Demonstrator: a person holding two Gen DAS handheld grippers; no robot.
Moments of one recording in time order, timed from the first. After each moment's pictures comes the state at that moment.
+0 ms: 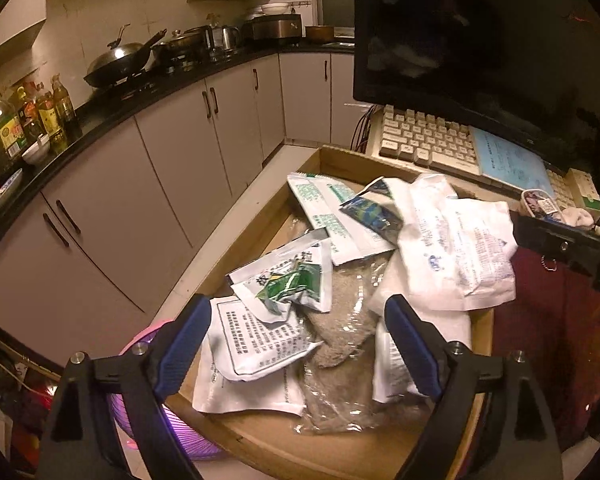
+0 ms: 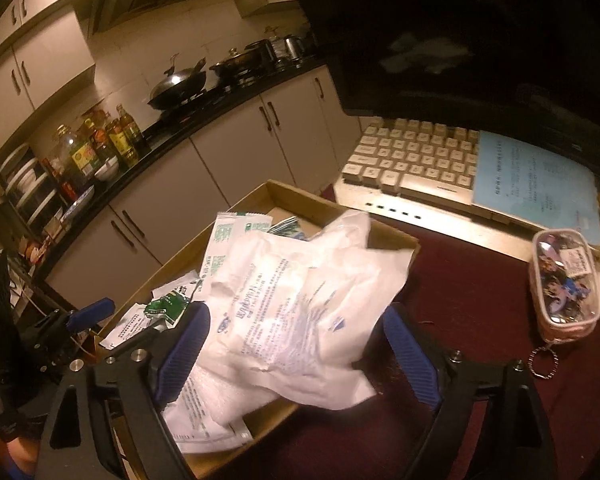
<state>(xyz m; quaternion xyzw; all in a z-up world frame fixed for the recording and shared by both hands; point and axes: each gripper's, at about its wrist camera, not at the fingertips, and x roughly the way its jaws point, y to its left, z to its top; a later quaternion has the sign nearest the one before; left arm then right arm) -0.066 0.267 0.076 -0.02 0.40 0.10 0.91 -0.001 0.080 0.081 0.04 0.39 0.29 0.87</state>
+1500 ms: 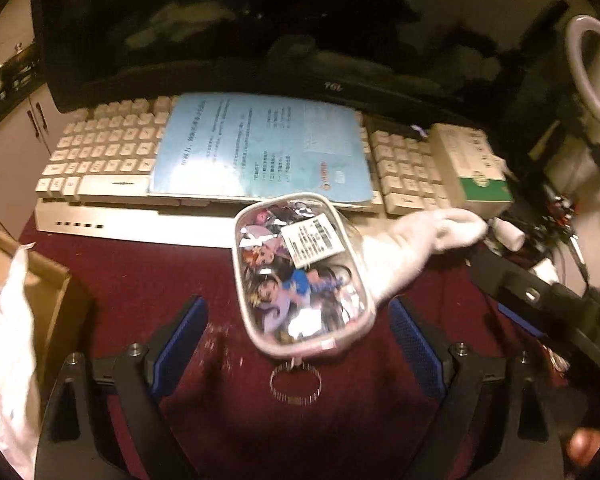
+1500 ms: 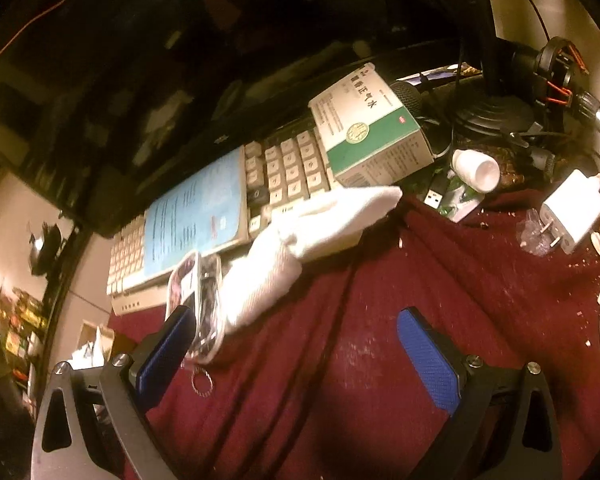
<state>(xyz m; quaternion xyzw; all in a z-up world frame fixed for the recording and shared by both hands) 0.112 -0.019 0.027 -0.02 0.45 -0.10 0.88 0.036 -0.215 0.045 0.27 0.40 0.03 0.88</state>
